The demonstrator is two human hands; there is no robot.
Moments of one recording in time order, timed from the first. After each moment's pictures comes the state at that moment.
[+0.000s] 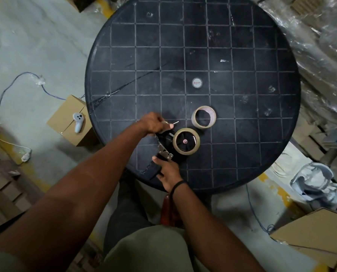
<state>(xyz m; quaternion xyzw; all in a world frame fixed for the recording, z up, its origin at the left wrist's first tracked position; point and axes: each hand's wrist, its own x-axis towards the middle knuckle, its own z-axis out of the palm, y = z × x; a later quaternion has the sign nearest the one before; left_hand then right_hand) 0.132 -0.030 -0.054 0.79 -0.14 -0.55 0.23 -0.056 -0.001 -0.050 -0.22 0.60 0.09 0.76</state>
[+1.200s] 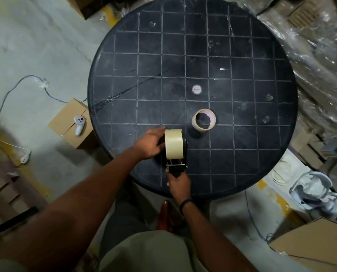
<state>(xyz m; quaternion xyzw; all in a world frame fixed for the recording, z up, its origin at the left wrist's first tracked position) 0.094 0.019 -0.067 0.79 -0.42 -0.41 0.19 -0.114 -0.007 -0.067 -0.58 0.60 0.08 0.54</state>
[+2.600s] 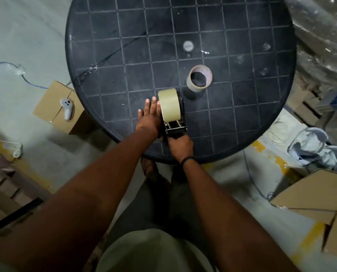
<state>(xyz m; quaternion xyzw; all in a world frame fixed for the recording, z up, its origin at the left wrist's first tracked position) 0.034 0.024 -0.091 0.82 -0.40 -0.39 -0.10 -0.103 -0.006 -0.063 -0.58 0.65 0.09 0.47</state>
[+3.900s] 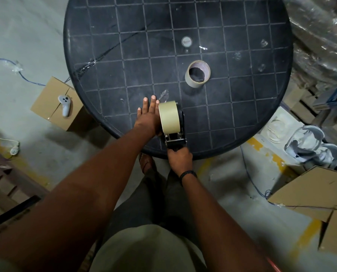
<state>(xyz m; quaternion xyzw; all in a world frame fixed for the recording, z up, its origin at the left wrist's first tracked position) 0.023 0.036 -0.069 0.81 -0.40 -0.42 -0.09 -0.151 0.031 -0.056 -0.55 0.67 0.13 0.49</state>
